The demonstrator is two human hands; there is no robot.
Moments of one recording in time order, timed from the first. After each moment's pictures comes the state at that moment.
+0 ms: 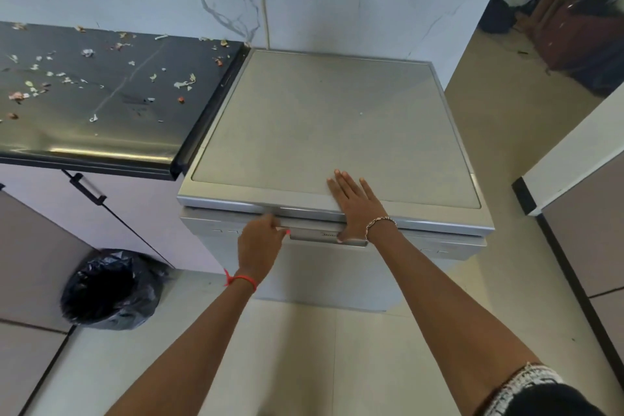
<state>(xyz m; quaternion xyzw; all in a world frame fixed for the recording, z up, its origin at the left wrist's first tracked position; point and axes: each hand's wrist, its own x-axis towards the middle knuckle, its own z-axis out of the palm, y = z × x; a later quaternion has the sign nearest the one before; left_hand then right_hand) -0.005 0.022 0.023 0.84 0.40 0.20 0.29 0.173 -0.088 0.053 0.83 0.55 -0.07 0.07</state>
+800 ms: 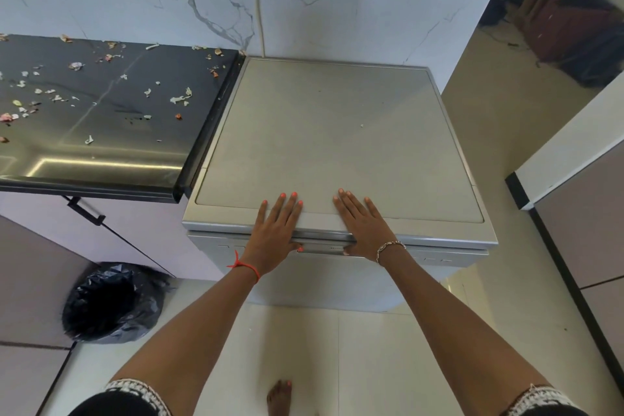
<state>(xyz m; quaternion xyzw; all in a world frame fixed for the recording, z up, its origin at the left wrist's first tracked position) 0.017 0.075 0.025 0.99 0.13 0.05 -0.04 0.175 -0.087 0.052 0.83 0.55 -0.07 0.07</state>
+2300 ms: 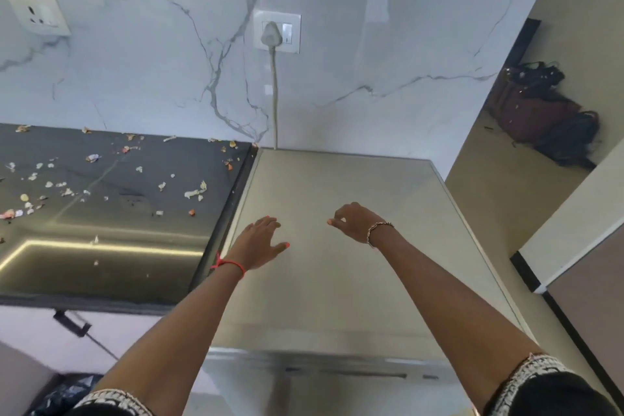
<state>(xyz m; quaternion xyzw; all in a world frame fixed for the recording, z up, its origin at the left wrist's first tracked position) 0.103 0.246 0.111 0.97 0.21 0.02 0.13 0.265 0.081 0.176 0.87 0.48 -0.15 -0.04</state>
